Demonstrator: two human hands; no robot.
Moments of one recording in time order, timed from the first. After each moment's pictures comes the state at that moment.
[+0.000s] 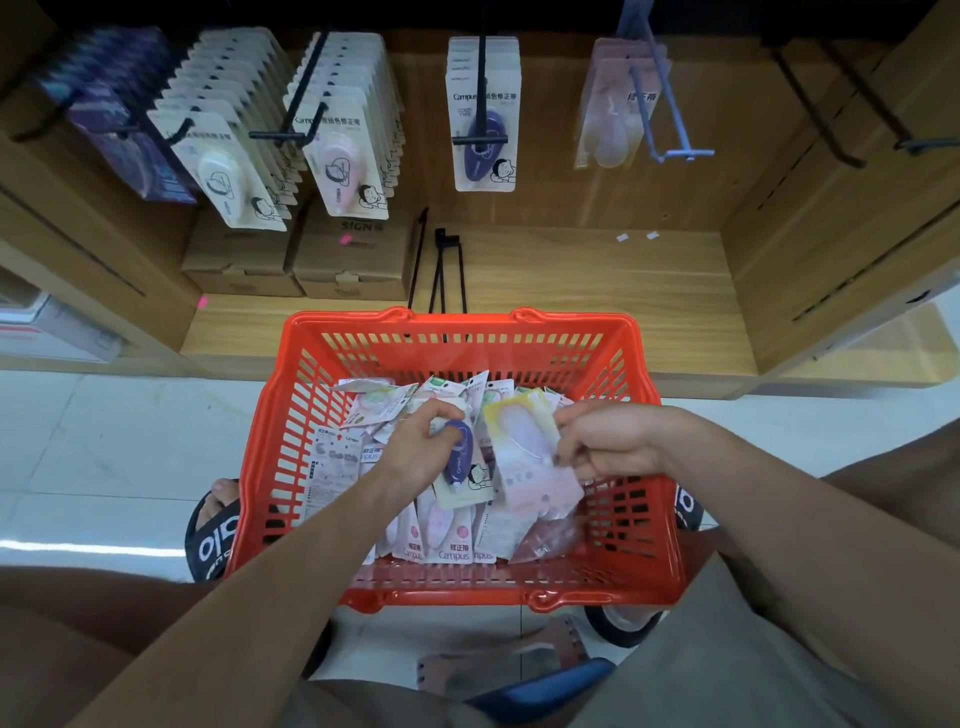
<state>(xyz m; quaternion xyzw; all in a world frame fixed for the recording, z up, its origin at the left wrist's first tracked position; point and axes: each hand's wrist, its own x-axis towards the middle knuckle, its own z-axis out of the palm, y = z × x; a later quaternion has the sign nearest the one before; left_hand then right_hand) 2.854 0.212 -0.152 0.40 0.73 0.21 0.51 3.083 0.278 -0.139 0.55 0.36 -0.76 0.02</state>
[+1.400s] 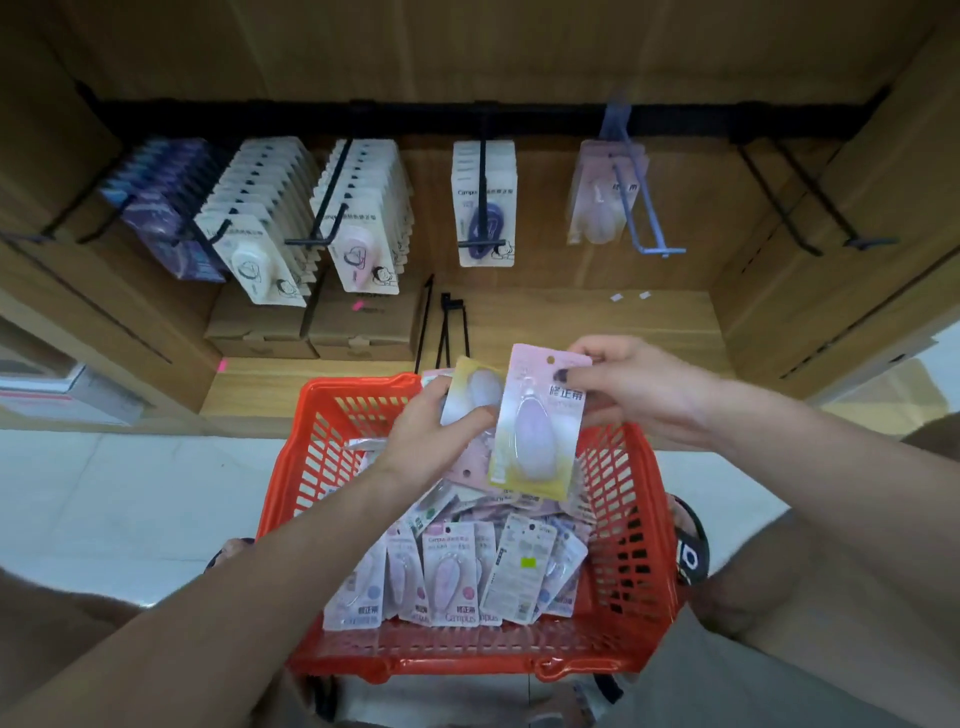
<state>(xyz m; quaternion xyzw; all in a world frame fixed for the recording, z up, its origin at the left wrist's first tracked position) 2.858 0.255 -0.056 0.43 0.65 0.36 0.51 3.080 0.323 -0.009 0.52 0.49 -0.67 -0.18</state>
